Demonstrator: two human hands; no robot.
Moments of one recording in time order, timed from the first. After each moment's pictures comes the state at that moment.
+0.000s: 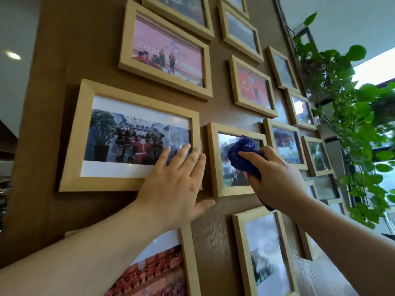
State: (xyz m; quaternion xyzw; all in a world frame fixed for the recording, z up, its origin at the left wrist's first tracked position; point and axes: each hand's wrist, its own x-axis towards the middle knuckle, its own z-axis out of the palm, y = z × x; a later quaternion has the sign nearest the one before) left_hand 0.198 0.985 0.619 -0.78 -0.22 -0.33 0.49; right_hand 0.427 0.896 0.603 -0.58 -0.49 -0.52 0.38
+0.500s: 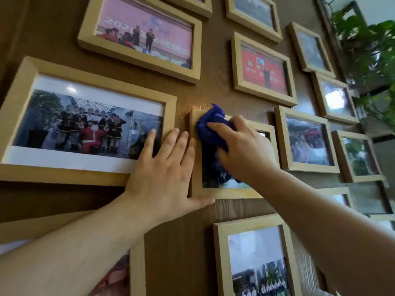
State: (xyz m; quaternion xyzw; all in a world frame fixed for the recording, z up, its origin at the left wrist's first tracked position) left_hand 0.277 0.984 0.620 -0.70 -0.37 -0.33 0.52; right_hand 0.466 0.954 0.657 -0.47 -0.57 -0.55 0.39
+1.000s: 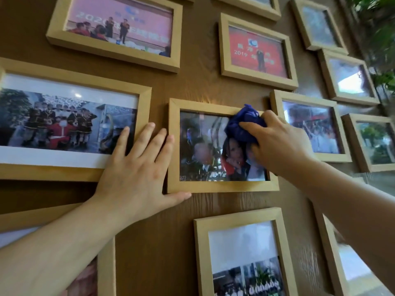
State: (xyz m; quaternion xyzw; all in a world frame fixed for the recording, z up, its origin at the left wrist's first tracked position) left_hand 0.289 0.987 0.613 -0.68 -0.40 -0.32 0.53; right_hand 0.571 0.950 0.654 -0.55 -0.52 -0.58 0.32
